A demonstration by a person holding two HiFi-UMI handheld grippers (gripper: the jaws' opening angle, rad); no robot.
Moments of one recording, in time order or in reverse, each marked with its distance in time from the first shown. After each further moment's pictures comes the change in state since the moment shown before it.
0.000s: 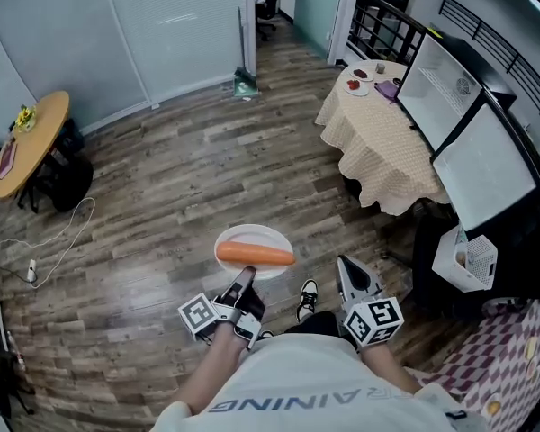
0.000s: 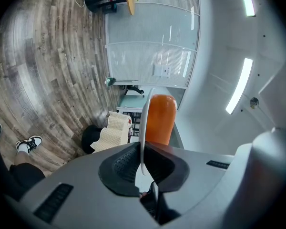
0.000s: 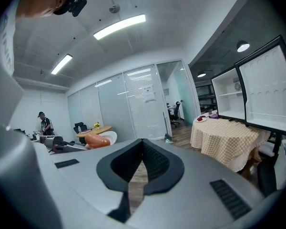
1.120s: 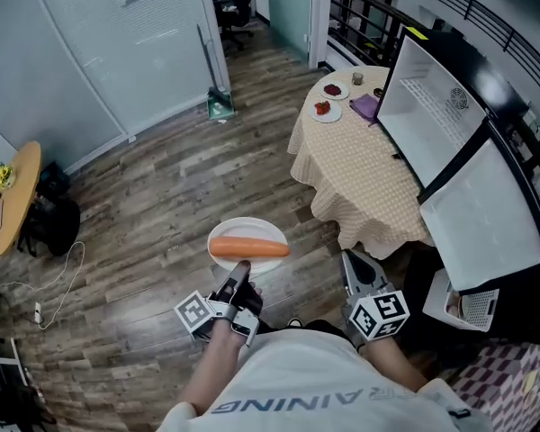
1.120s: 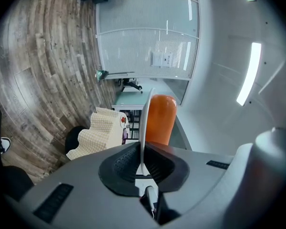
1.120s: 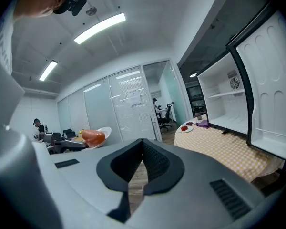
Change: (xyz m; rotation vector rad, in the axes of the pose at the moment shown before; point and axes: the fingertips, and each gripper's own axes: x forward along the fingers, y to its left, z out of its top) left arm 0.286 -0.026 0.006 0.046 0.006 0.003; right arm 0.127 -0.245 0.086 0.050 -0.032 -0.038
